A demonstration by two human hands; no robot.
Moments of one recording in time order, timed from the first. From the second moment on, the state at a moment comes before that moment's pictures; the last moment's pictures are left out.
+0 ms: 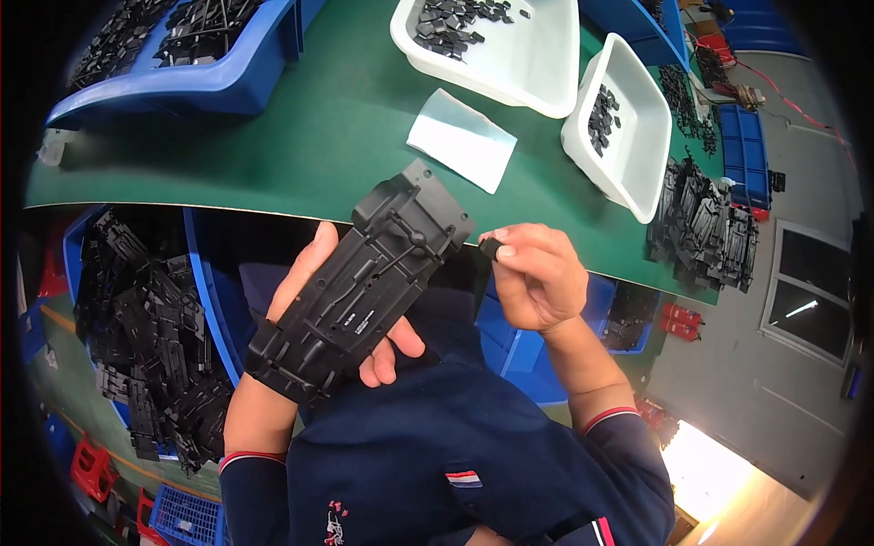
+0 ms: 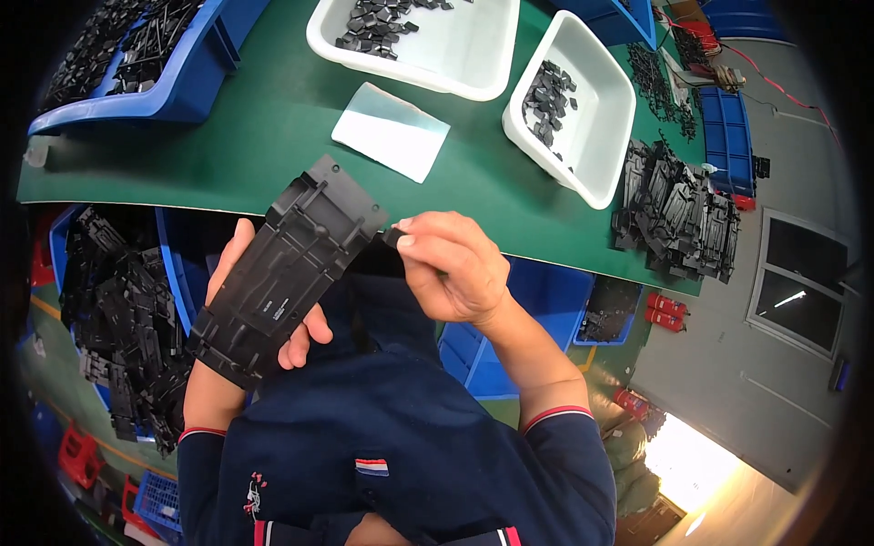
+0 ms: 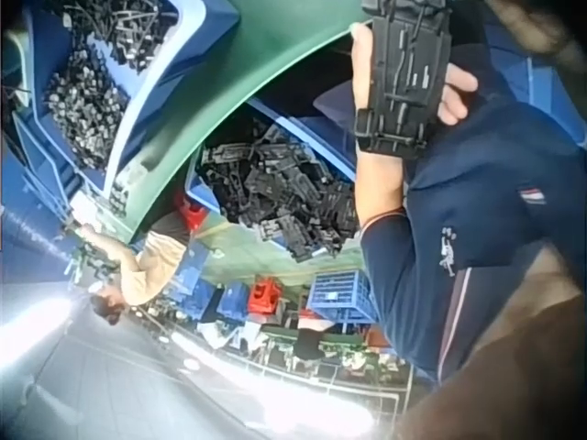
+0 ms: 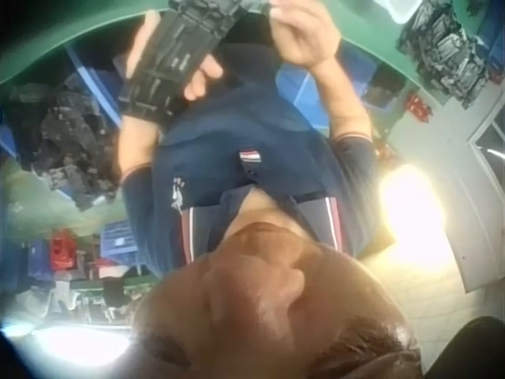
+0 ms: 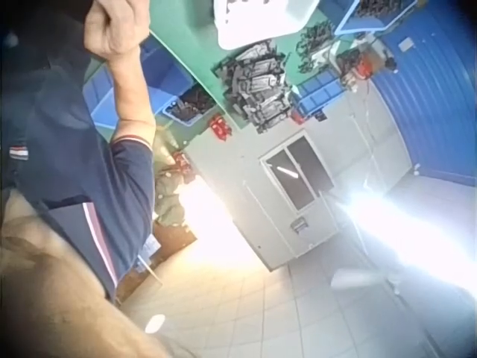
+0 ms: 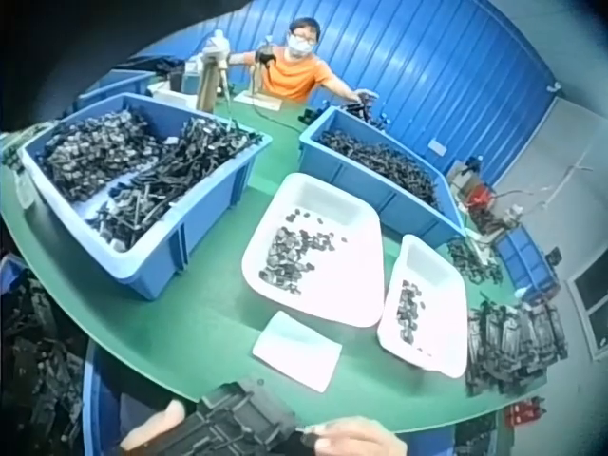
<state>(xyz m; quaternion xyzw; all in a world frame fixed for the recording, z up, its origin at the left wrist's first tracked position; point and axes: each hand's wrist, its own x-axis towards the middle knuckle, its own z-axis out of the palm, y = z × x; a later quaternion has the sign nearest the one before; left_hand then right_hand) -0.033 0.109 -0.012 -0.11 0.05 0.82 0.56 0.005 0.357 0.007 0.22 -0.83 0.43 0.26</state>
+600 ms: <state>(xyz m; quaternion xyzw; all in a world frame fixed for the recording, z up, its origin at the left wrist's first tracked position) -0.036 0.113 0.004 -0.14 0.10 0.80 0.57 0.002 0.344 0.037 0.05 -0.84 0.54 0.06</state>
